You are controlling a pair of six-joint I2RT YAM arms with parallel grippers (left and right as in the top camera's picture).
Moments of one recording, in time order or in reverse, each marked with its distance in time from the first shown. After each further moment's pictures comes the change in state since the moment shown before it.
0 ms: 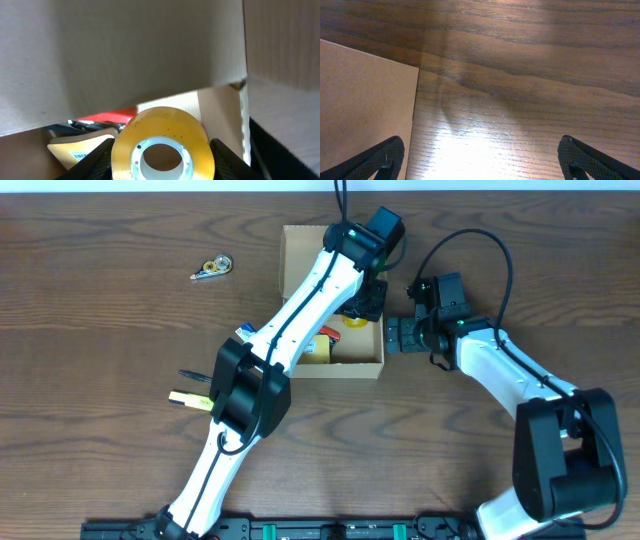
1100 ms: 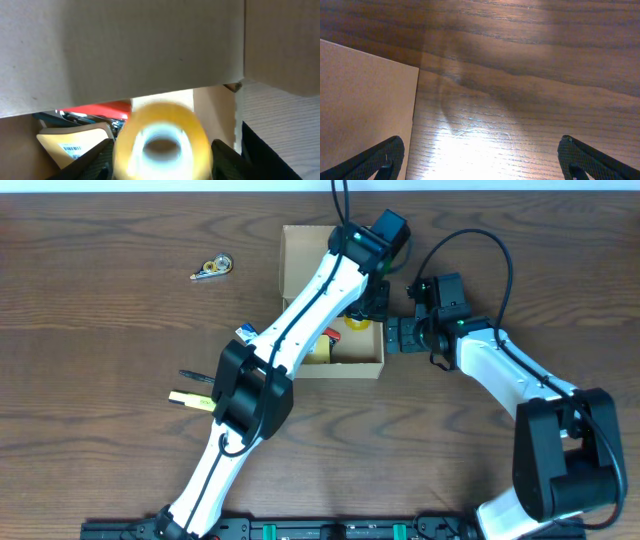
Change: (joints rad) left arm -0.019 0.000 0.000 -0.002 -0.017 -0.089; right arm 0.000 0.000 0.000 0.000 0.000 0.000
